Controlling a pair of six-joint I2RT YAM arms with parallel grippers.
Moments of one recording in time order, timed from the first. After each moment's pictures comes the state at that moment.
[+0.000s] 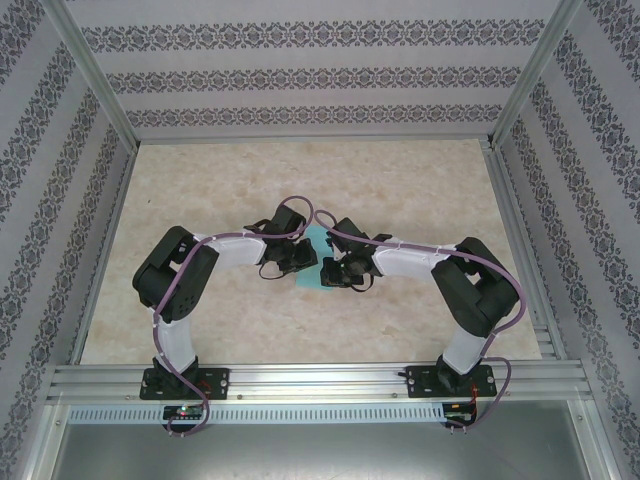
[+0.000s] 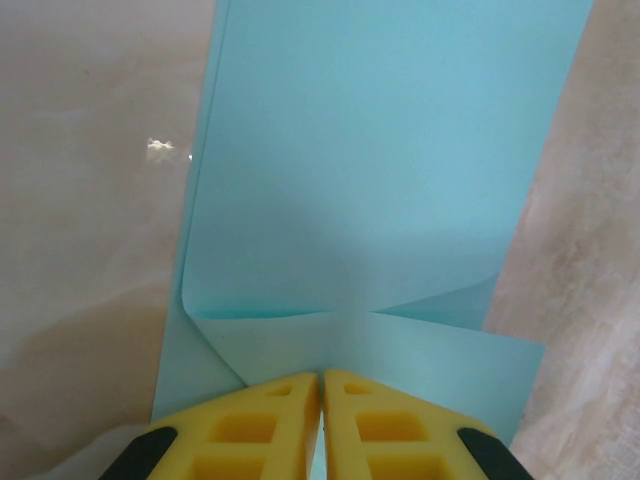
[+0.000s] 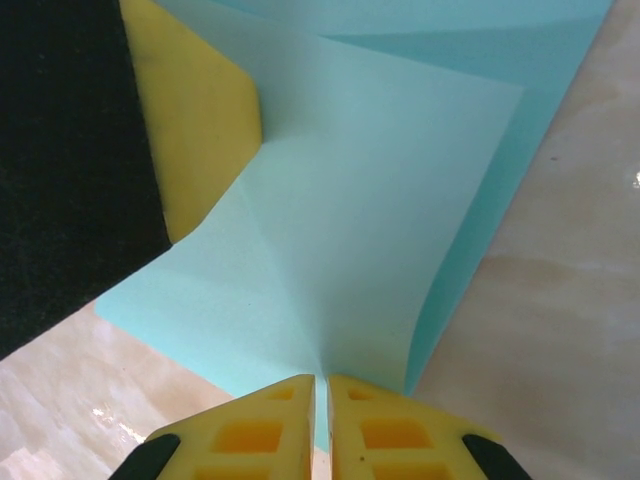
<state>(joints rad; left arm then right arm) -0.61 1.89 1.04 -0.20 0.34 -0.87 0.71 1.74 0.94 -0.36 -0.28 0.62</state>
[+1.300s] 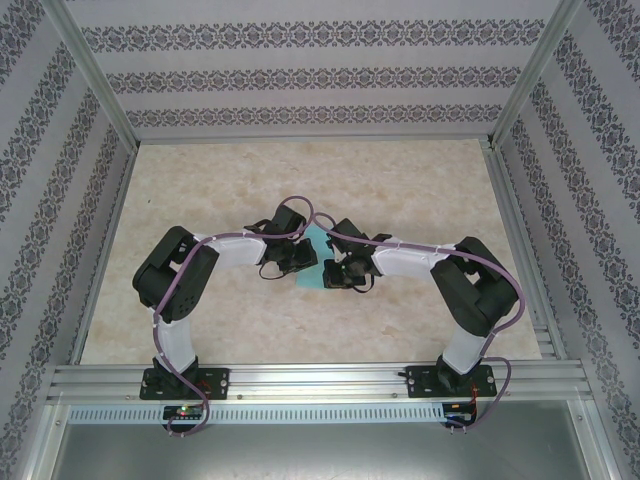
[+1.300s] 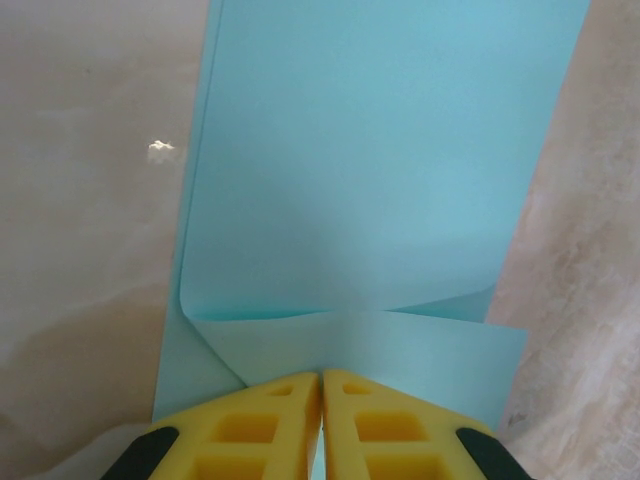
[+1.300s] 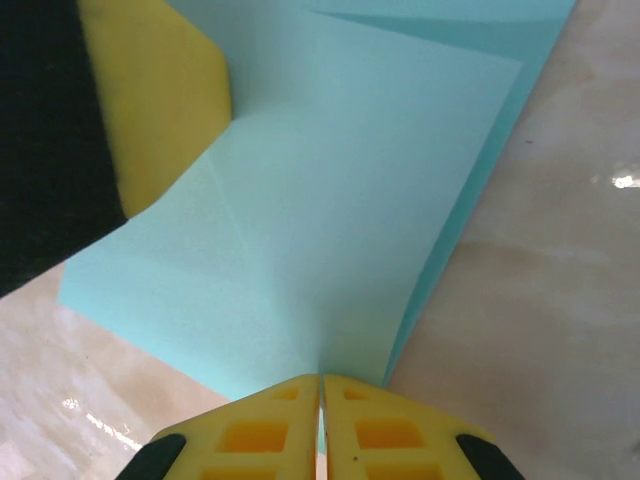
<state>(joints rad) -0.61 1.89 1.04 -0.20 0.33 -0.87 0.71 1.74 0.94 -0.39 -0.26 0.57</state>
